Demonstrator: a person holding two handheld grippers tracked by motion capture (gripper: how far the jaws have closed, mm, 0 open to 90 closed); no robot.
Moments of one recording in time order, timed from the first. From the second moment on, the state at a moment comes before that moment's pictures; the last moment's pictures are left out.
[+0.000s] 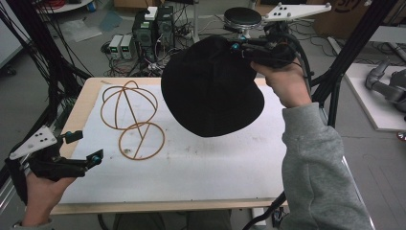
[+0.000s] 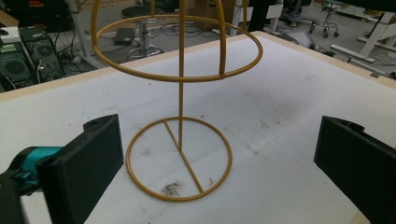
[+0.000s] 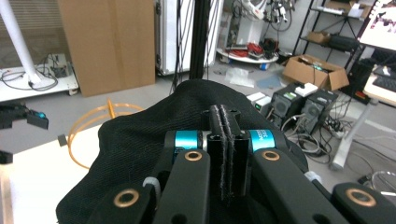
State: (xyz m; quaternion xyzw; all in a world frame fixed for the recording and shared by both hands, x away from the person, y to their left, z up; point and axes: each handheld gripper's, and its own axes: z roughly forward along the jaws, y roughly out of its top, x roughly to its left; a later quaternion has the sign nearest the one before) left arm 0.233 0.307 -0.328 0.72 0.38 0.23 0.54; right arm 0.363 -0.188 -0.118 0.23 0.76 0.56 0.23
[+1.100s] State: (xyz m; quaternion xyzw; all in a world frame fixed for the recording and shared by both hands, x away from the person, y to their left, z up) left arm 0.201 0.330 -0.326 0.71 0.39 0.25 0.53; right arm 0.370 -0.096 -0.100 0.16 0.77 0.59 0.18
